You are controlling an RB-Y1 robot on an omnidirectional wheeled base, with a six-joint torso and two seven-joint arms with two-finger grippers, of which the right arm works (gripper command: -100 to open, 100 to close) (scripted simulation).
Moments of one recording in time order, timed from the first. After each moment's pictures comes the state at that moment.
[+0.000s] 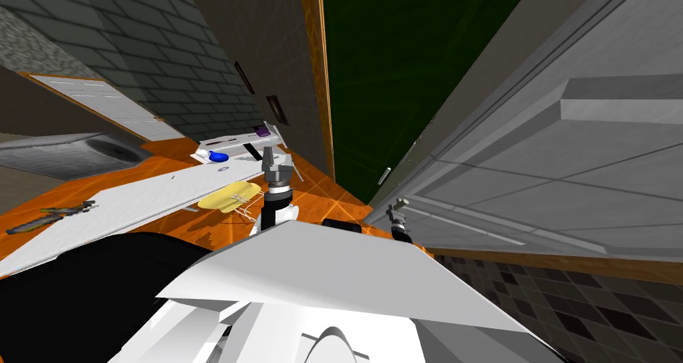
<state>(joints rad) 0.13 -0.49 0.47 -0.87 -0.86 -0.93 -1.45</state>
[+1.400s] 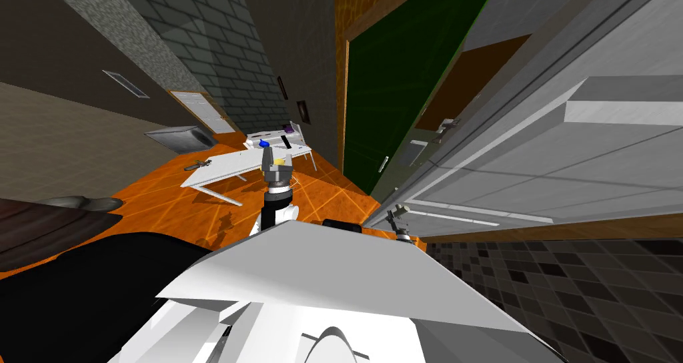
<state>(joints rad) 0.19 -0.61 0.64 -0.86 -0.79 -1.07 -1.60</state>
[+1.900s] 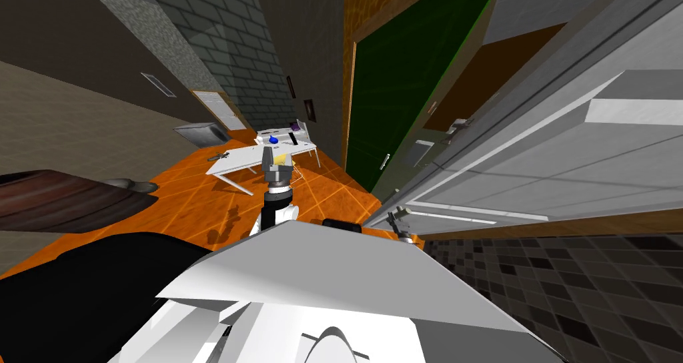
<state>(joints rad) 0.19 -0.64 0.69 -0.83 -0.77 -1.13 -1.64</state>
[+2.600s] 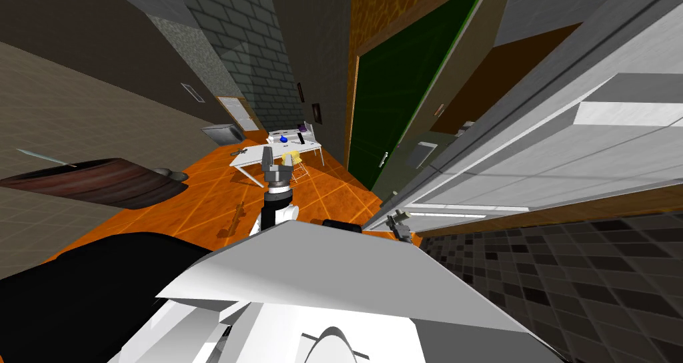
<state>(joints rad) 0.21 -0.66 0.75 -0.81 -0.75 -1.20 -1.68</state>
